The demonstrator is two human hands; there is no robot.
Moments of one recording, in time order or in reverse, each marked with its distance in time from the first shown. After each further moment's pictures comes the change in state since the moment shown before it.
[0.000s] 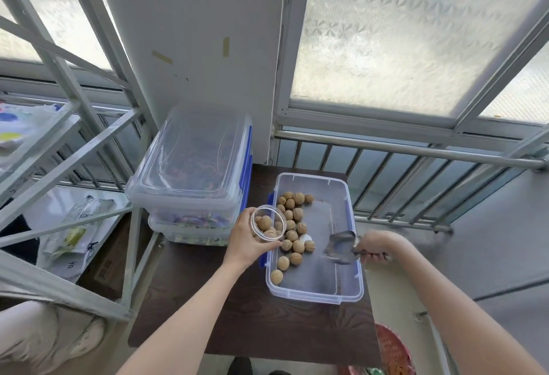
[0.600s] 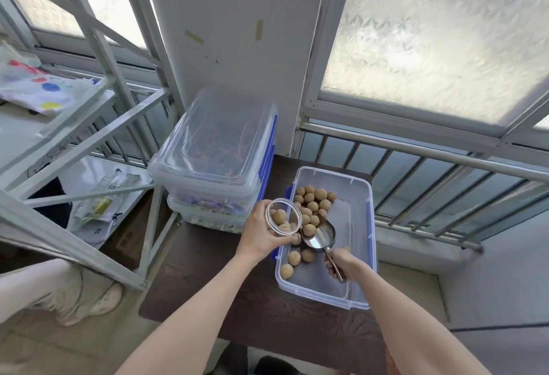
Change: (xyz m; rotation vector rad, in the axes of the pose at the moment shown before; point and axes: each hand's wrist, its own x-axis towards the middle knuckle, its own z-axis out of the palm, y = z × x) left_hand 0.001 -0.004 0.001 -0.003 0.106 -0.039; right_hand 0.116 -0.065 0.082 0.678 -0.048 -0.160
